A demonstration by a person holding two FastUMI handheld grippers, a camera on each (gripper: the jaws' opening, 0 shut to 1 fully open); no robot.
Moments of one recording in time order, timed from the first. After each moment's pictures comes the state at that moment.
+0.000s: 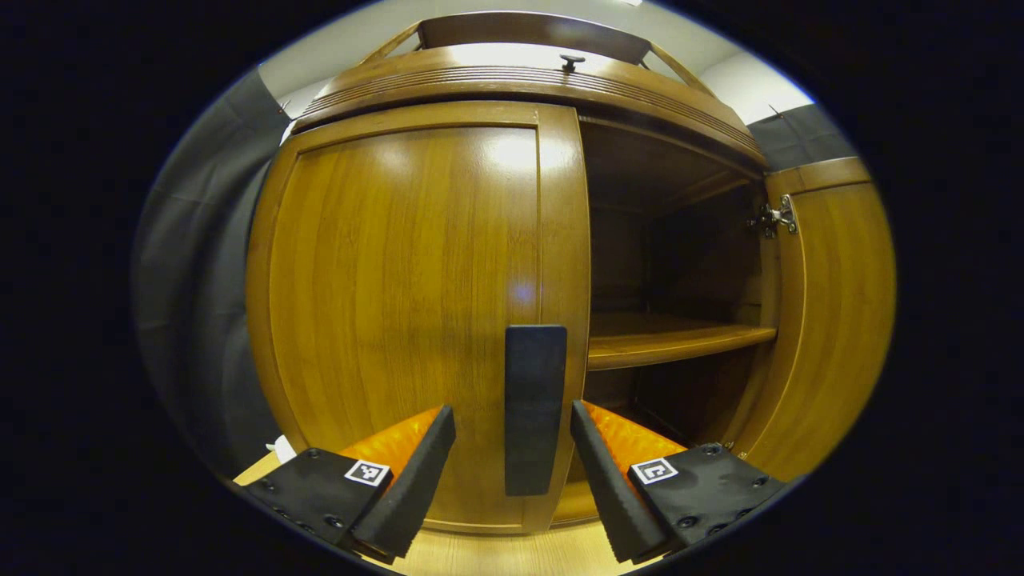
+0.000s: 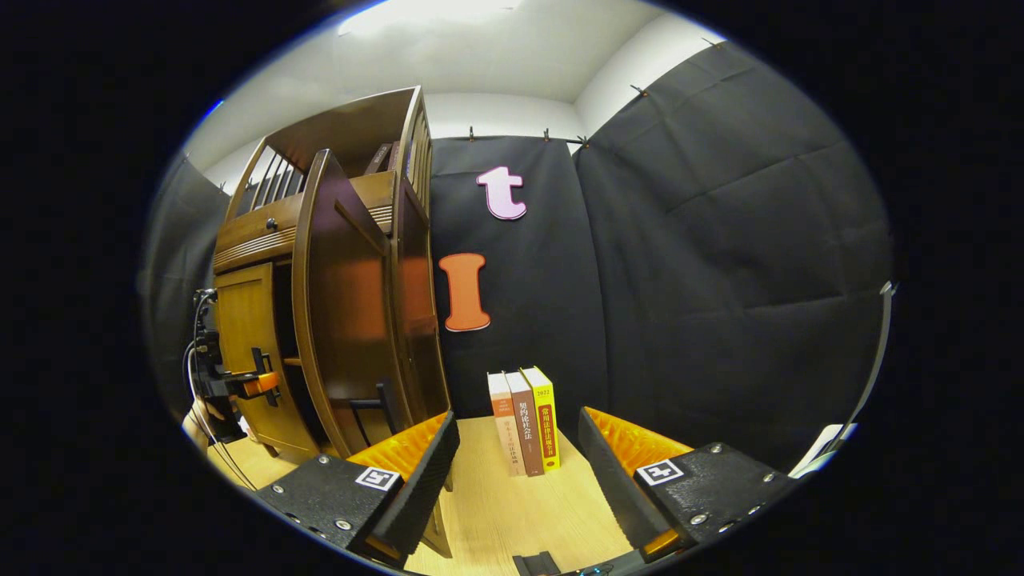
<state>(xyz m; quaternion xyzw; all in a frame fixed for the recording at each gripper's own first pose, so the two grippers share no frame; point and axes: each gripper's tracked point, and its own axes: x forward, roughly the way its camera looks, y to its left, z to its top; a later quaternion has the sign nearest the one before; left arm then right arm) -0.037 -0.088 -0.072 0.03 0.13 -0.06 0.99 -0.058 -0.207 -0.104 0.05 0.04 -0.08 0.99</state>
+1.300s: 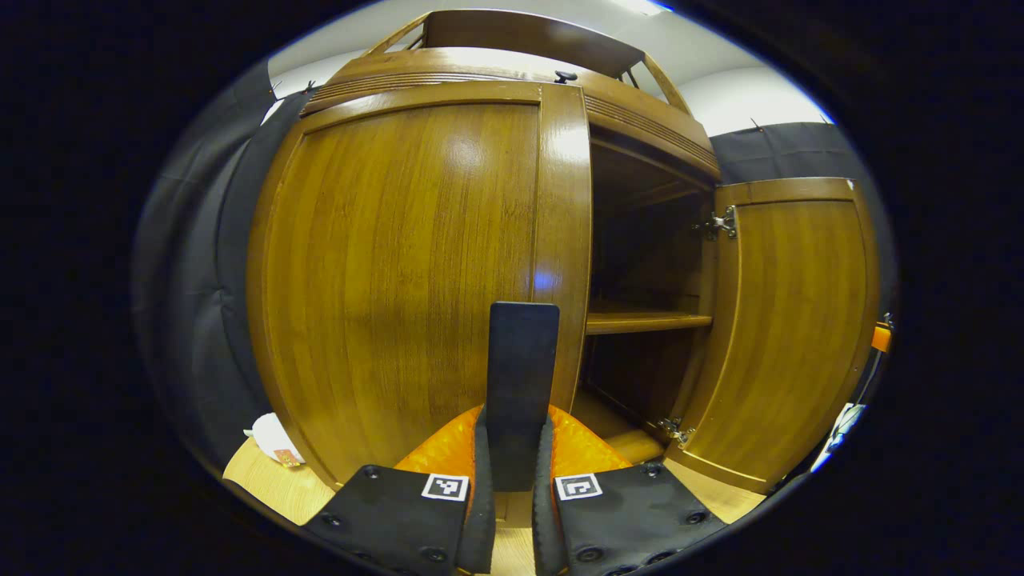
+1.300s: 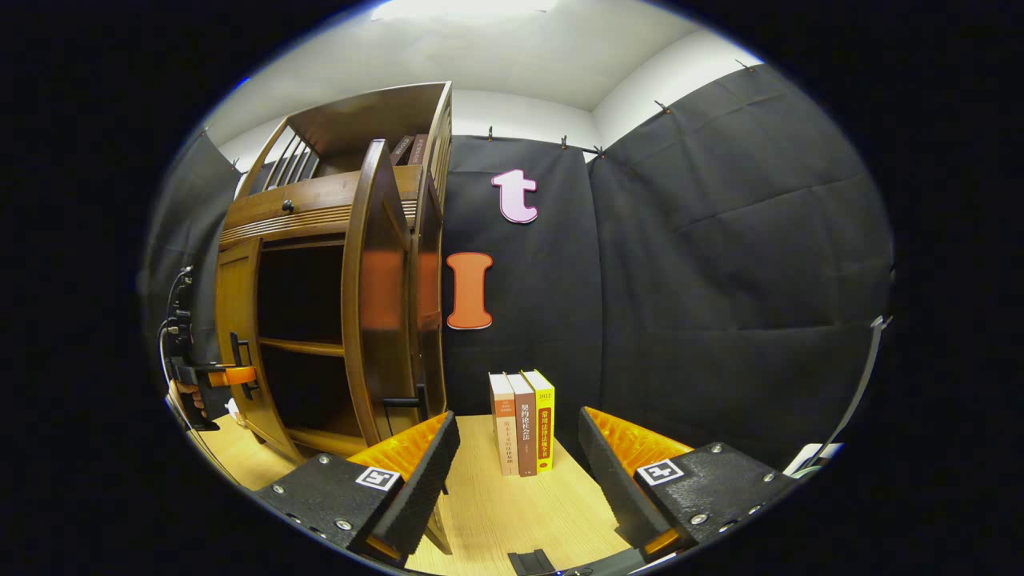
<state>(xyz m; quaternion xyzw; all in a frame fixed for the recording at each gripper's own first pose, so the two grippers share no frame) -0.099 -0.082 -0.067 -0.01 0.16 -0.15 0.98 -0.067 -0.175 -0.087 0.00 0.04 -0.09 0.99</state>
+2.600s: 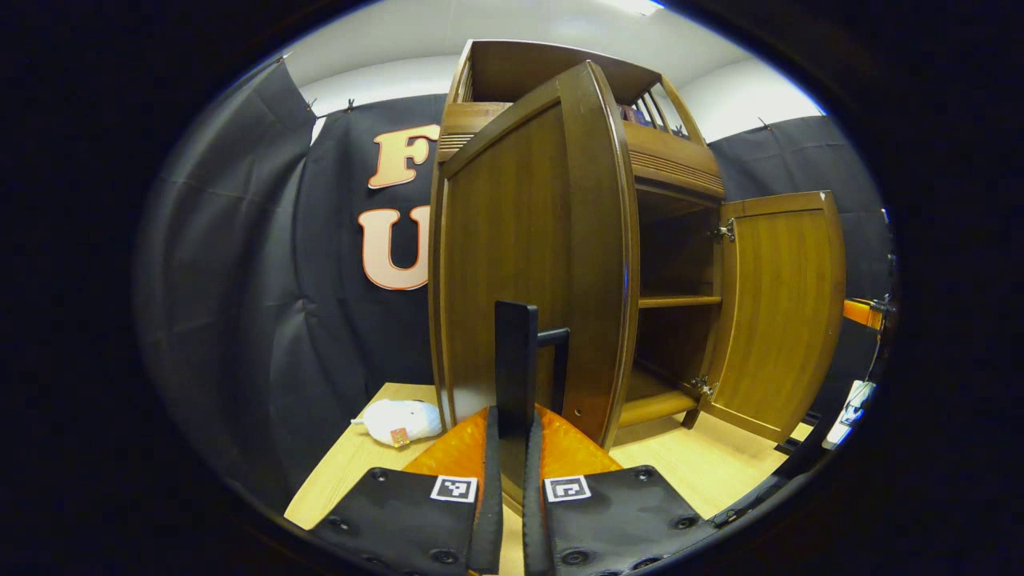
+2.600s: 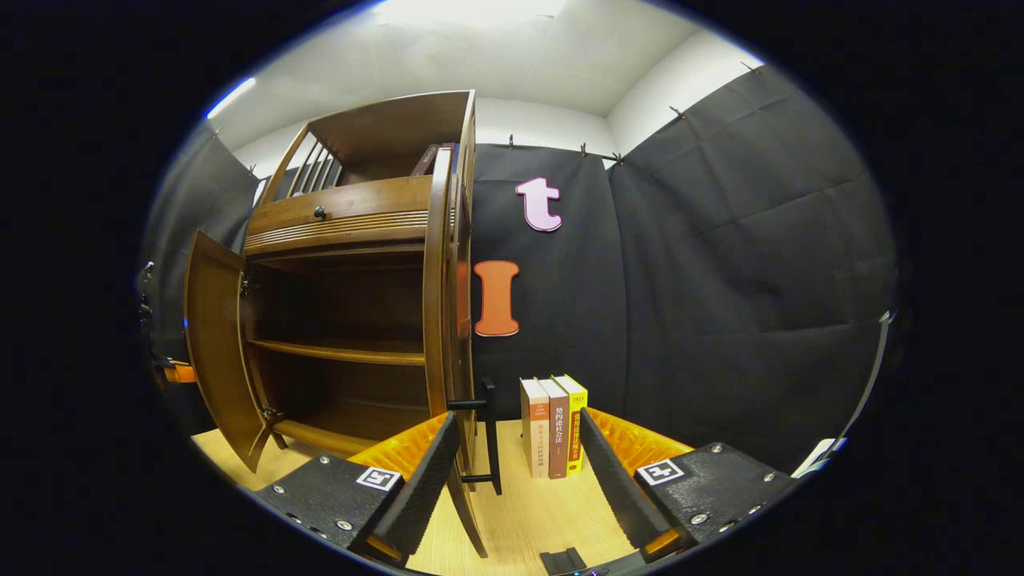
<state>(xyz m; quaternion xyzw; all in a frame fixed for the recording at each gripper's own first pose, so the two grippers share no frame) -0.220 0.071 -0.027 0.03 0.16 -0.08 0.98 -0.072 -0.131 -0.084 0.00 0.02 -0.06 1.00</state>
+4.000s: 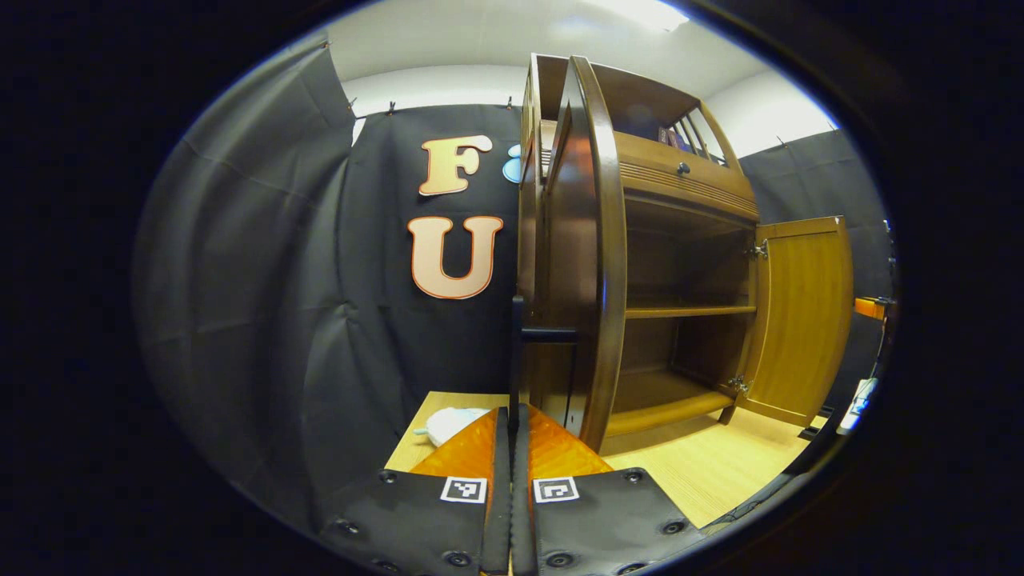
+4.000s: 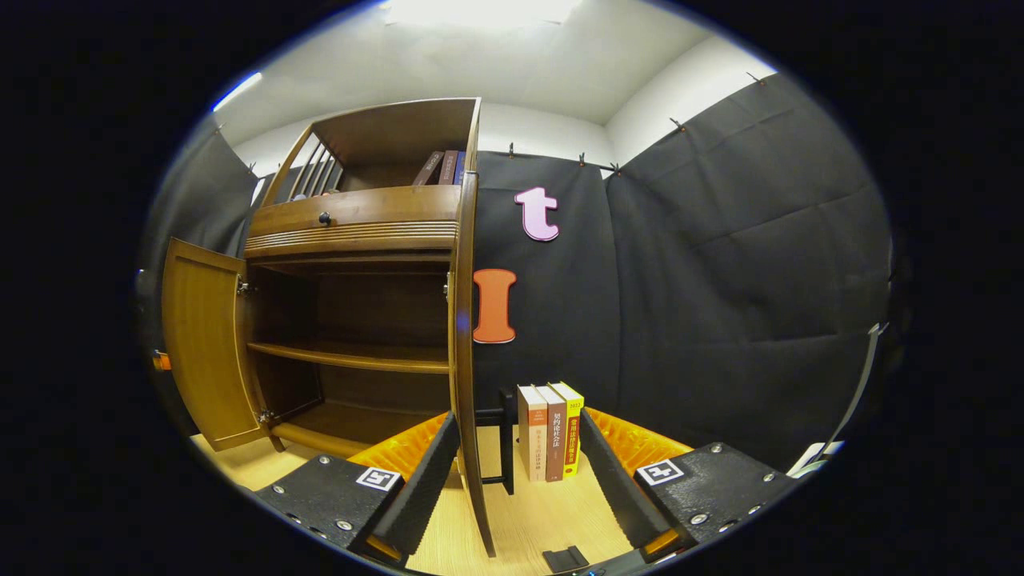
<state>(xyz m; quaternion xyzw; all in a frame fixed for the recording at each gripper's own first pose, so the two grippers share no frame) -0.232 0.215 -0.014 0.01 0.13 -0.05 0.99 -0.085 -0.110 -0.068 -0.01 0.01 -0.07 1.00</state>
